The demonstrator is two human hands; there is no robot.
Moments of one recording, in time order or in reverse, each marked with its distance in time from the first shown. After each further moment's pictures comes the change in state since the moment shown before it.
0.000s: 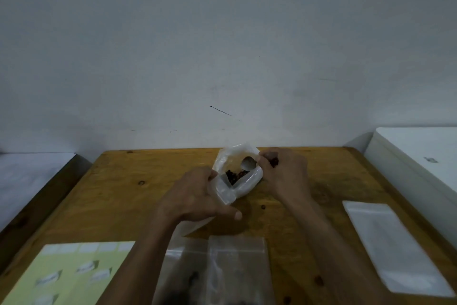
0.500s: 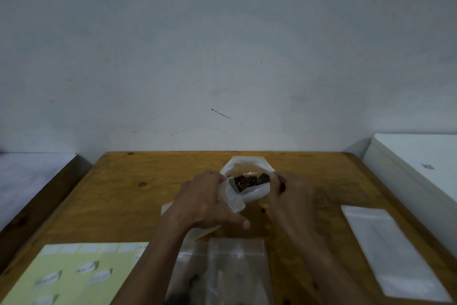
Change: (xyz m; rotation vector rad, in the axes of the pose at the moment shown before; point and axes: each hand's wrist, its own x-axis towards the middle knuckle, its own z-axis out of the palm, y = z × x) left_hand -0.005 0.013 0.009 0.125 0.026 0.069; right_hand -0.035 0.030 0.015 -0.073 0.107 0.007
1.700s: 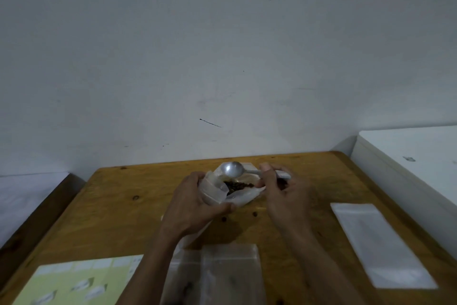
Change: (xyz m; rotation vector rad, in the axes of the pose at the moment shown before) left_hand 0.014 -0.025 0.022 -0.326 0.269 0.042; right_hand -0.010 -0.030 -0.037 0.594 0.098 0.110
